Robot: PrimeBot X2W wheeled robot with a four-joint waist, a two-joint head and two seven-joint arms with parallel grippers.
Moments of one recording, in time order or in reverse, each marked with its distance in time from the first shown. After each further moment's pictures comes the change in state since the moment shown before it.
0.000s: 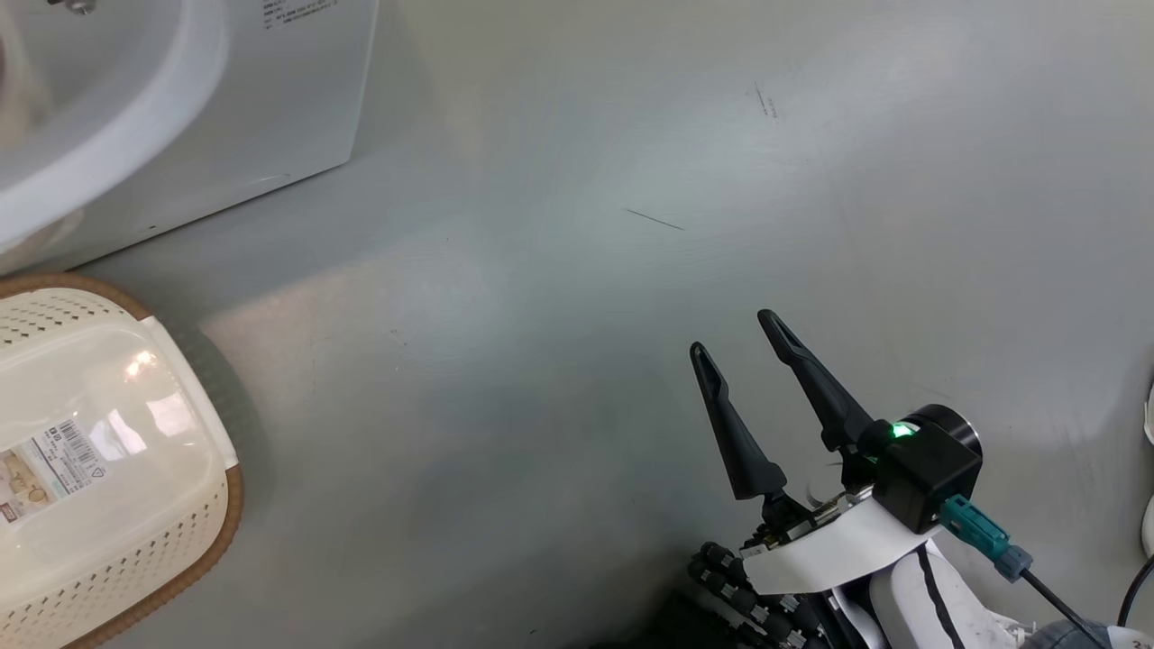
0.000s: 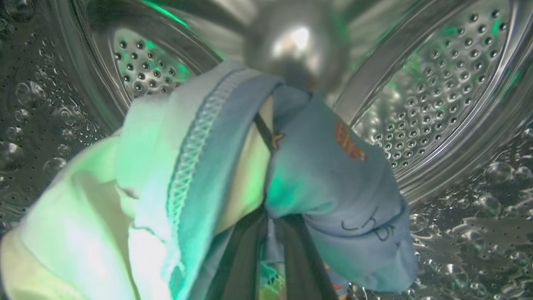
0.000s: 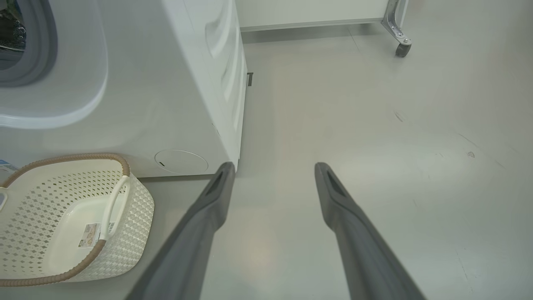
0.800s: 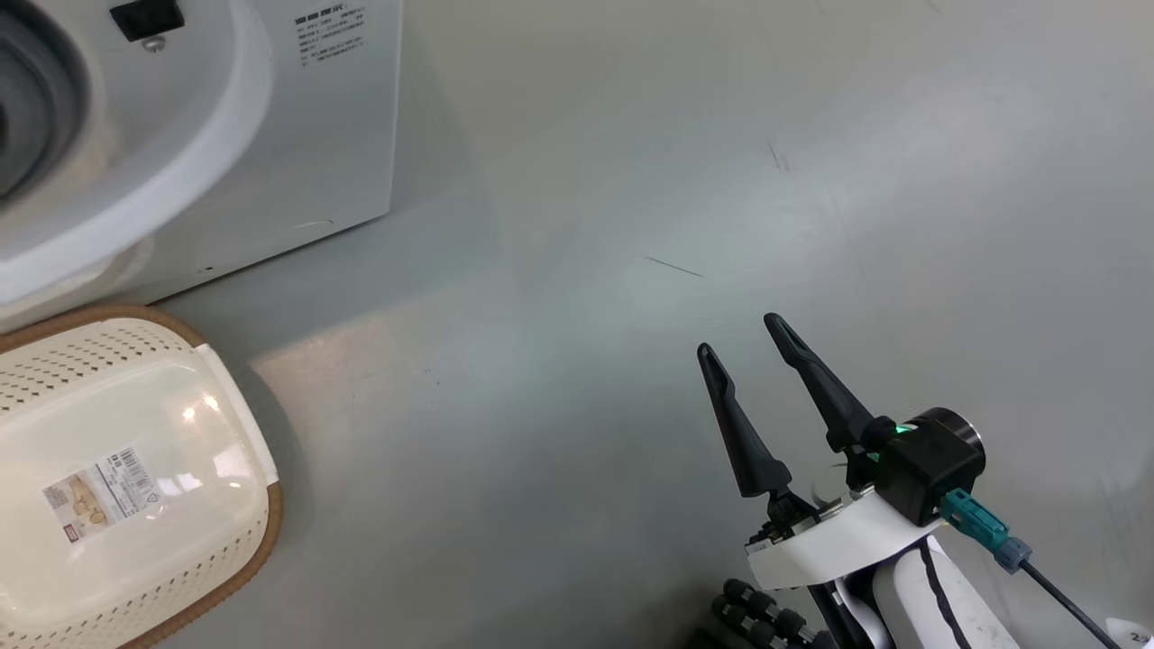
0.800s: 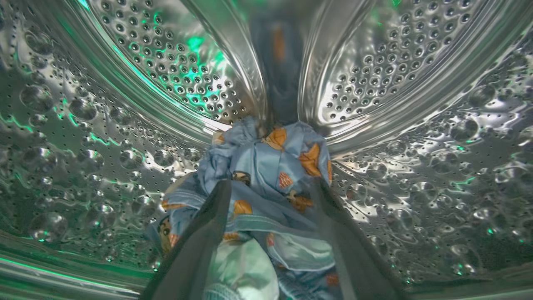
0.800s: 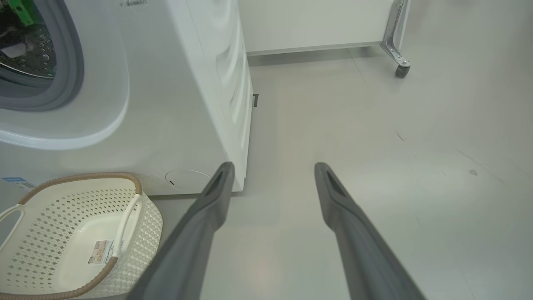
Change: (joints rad) left arm 0.045 -0.091 -0.031 0.223 -0.002 0.024 0.089; right arm -0.008 0.000 -0.004 0.038 0.008 0.000 0.000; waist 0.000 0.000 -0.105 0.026
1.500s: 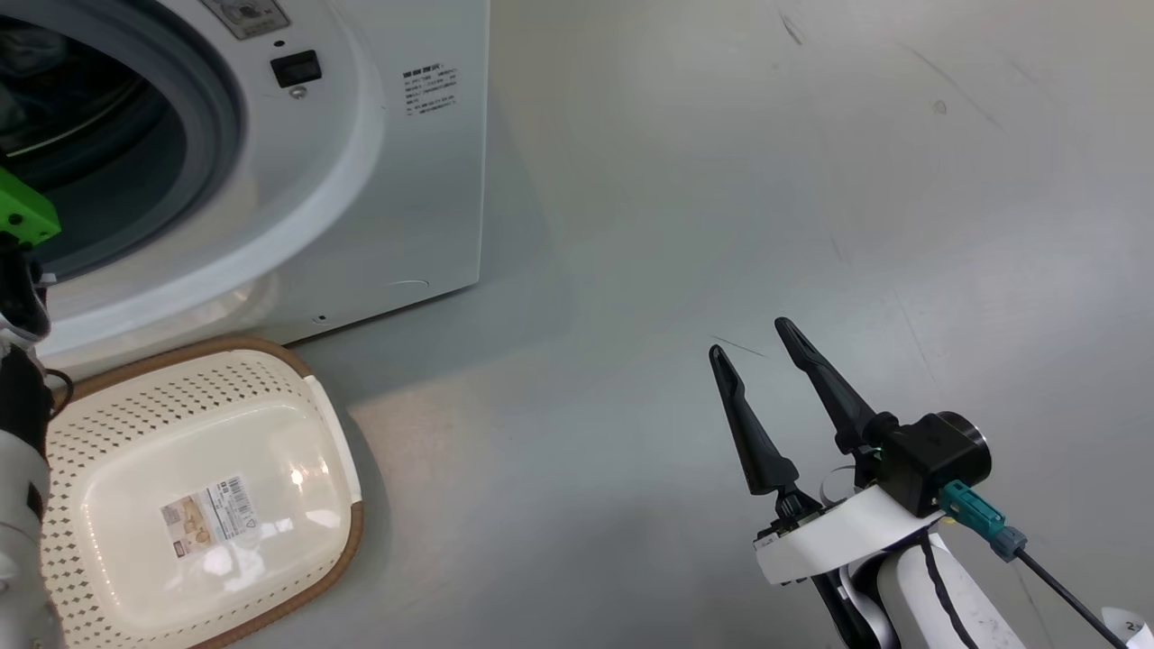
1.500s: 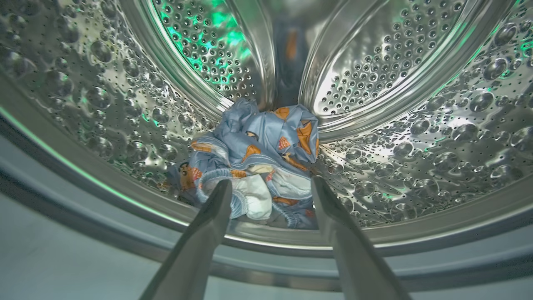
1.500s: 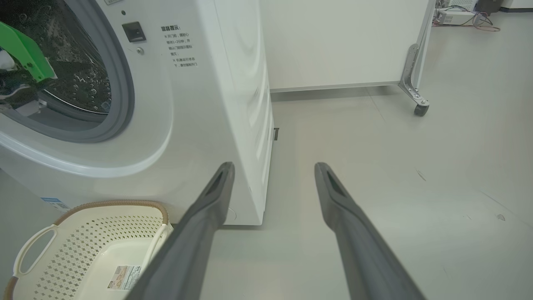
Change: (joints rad) left arm 0.218 -0.199 0.055 0.075 -0.106 -0.050 -0.153; right arm -0.016 -0.004 -0.024 0.061 -0.003 0.000 0.000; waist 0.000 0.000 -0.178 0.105
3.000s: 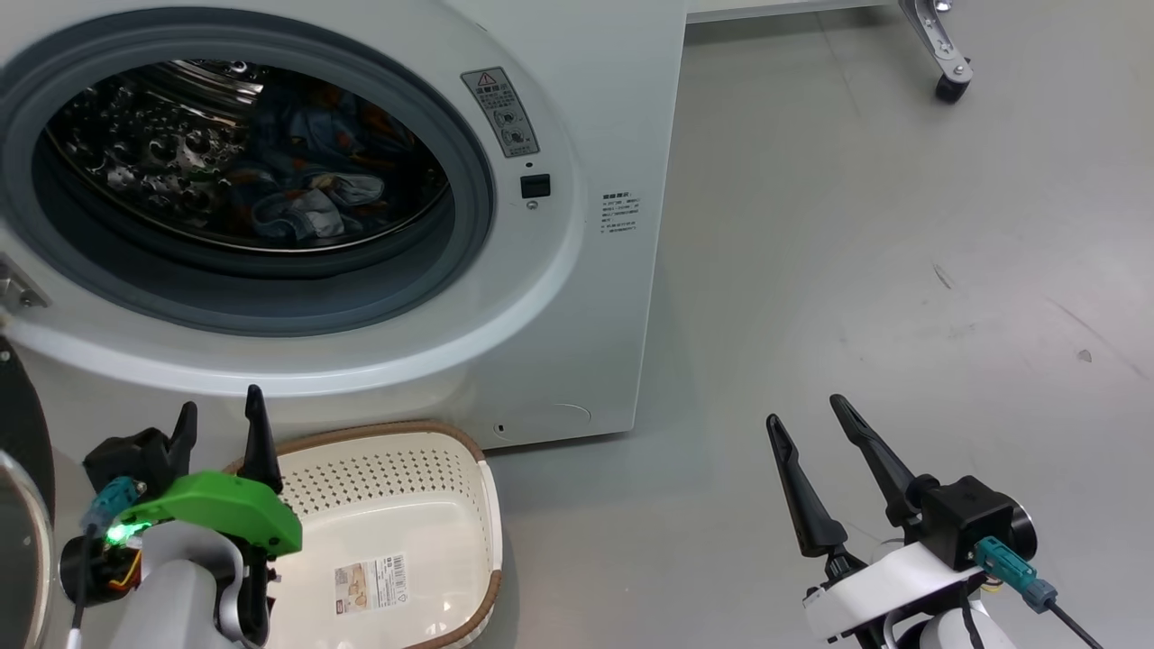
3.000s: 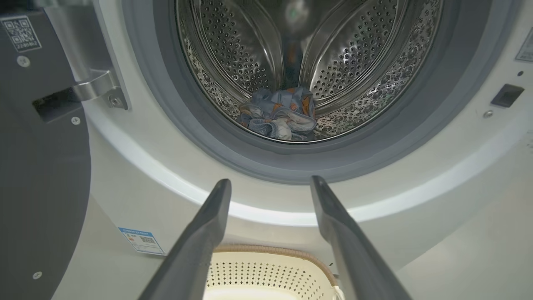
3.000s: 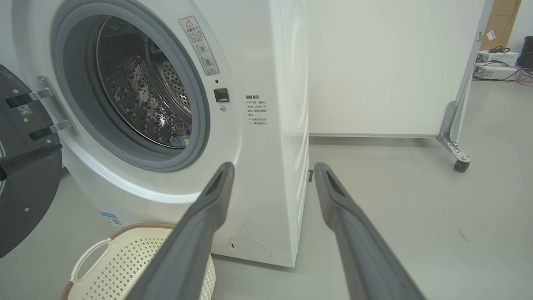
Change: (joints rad) left arm 0.675 -0.211 -0.020 -0.433 0.076 -0.071 -0.021; right arm 0.122 -0.029 -0.077 0.043 0.000 0.000 0.000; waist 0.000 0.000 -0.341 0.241
